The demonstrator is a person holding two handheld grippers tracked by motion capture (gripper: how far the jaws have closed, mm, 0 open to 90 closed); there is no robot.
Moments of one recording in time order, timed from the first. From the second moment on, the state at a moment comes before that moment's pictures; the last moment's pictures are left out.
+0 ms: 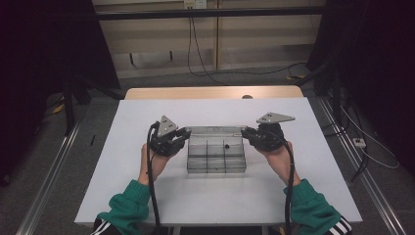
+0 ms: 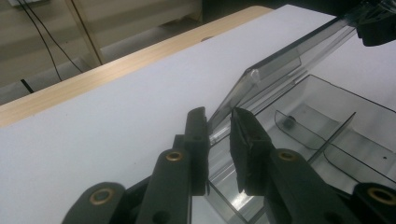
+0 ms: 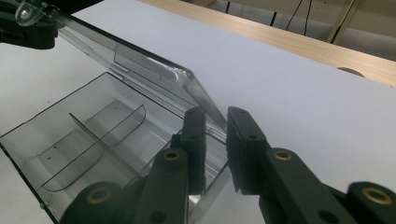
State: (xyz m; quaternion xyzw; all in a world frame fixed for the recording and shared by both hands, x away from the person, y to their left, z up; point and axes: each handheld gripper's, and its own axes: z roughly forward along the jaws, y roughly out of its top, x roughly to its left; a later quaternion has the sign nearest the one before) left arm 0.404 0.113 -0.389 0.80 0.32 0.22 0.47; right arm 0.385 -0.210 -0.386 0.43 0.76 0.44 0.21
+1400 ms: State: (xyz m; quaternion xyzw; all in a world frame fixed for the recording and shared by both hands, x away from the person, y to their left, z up) left arm 0.384 0.117 -0.406 0.82 0.28 0.22 0.44; right arm 0.357 -0.210 -0.402 0.42 0.78 0.42 0.21
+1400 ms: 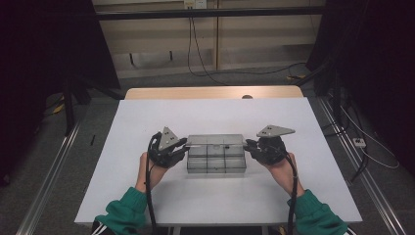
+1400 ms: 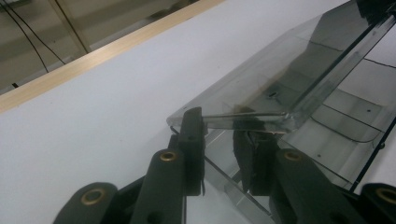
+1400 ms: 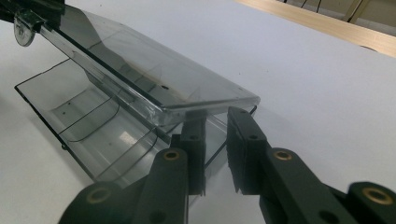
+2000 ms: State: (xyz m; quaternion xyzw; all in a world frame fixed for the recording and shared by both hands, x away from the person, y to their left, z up) left arm 0.374 0.135 -0.408 0.83 0.28 0.22 0.43; right arm 0.354 -0.209 -0.407 0.41 0.79 0.40 0.20
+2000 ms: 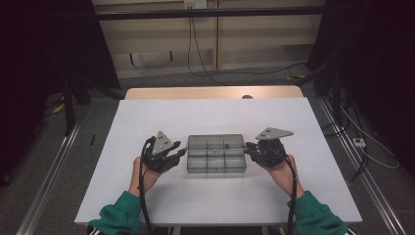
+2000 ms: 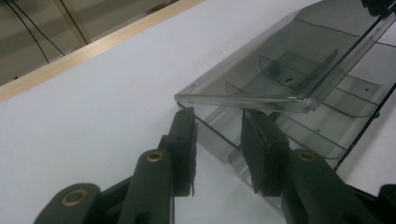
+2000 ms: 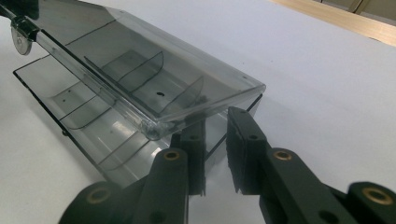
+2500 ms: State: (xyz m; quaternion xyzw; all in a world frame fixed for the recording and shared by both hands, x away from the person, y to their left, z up) left arm 0.364 0.155 -0.413 0.83 0.30 0.22 0.42; right arm 0.339 -0.224 -0.413 0.42 0.80 0.38 0.20
